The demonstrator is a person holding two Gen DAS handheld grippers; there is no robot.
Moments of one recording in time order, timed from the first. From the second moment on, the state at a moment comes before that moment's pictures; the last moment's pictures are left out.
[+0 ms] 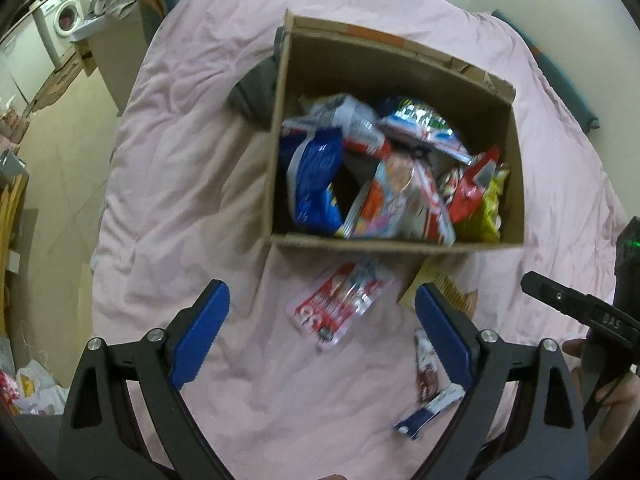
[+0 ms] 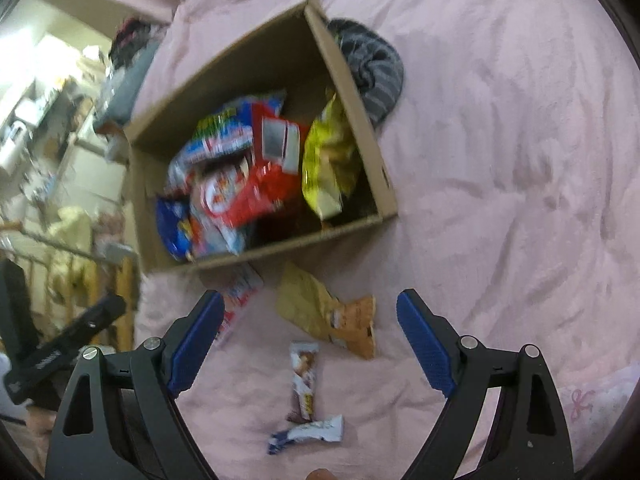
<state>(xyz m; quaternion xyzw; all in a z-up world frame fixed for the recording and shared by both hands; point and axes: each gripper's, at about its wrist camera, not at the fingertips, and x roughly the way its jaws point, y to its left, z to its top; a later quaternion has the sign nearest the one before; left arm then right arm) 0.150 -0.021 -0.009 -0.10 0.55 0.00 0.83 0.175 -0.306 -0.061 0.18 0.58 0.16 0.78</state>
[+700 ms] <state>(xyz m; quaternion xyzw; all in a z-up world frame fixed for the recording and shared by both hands) 0.114 -0.012 -0.032 -0.10 0.54 0.02 0.83 0.125 -0.187 -0.145 -0.06 0.69 0.21 0.69</state>
